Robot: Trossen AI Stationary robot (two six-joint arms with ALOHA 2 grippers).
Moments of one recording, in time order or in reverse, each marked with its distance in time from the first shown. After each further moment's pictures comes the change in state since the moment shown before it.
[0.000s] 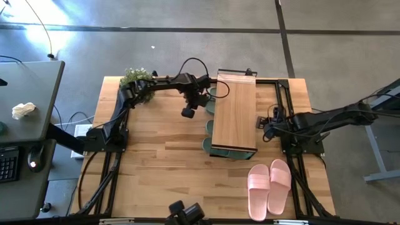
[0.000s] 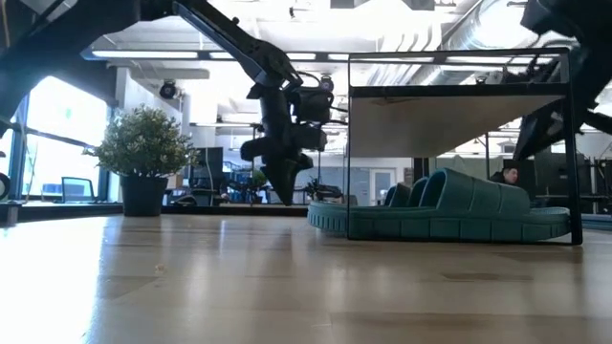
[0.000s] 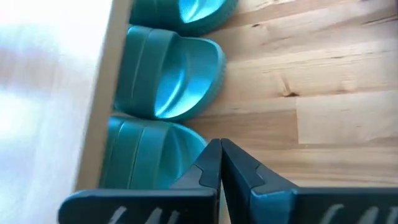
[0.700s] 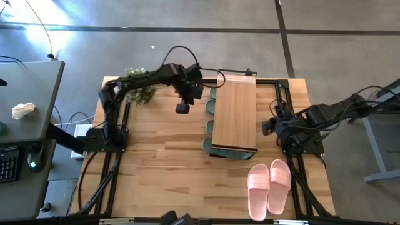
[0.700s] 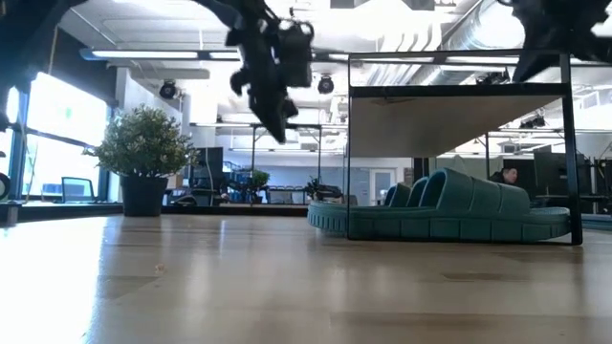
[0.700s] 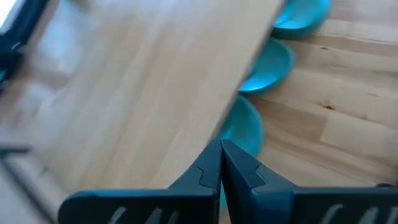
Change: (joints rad) left arm -0.008 -0.252 0.000 -0.130 0.089 -0.134; right arm 0.186 0.053 0.404 -0.276 -0.047 -0.232
